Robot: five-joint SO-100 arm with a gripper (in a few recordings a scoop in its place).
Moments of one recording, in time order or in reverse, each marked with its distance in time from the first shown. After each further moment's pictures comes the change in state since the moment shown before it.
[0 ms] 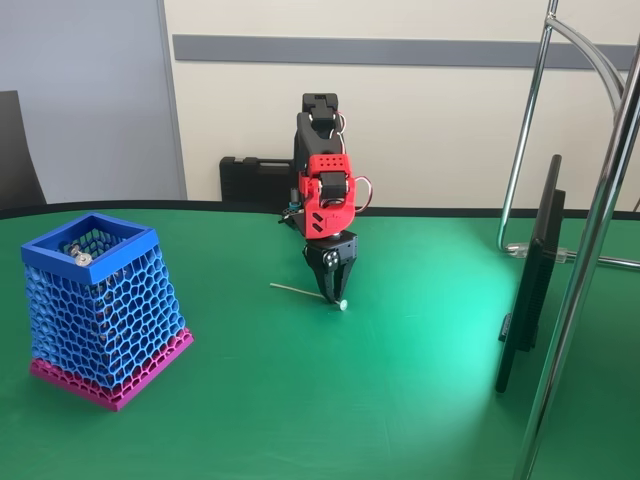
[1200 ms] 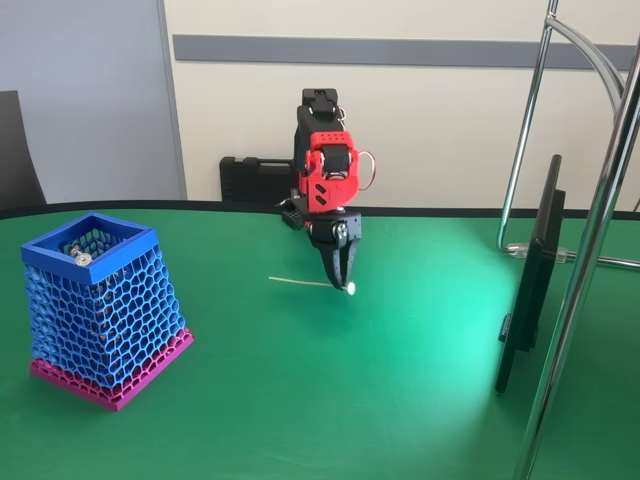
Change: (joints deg) arm 0.6 7.2 -7.6 0.0 -12.1
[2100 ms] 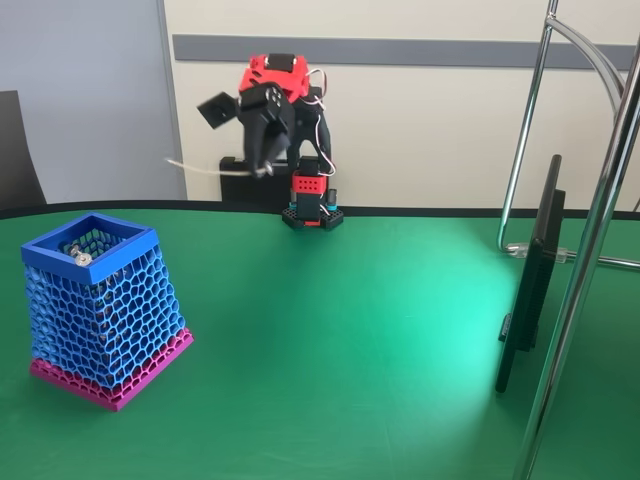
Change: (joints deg) arm 18.0 0.0 -46.5 3.0 -24.6
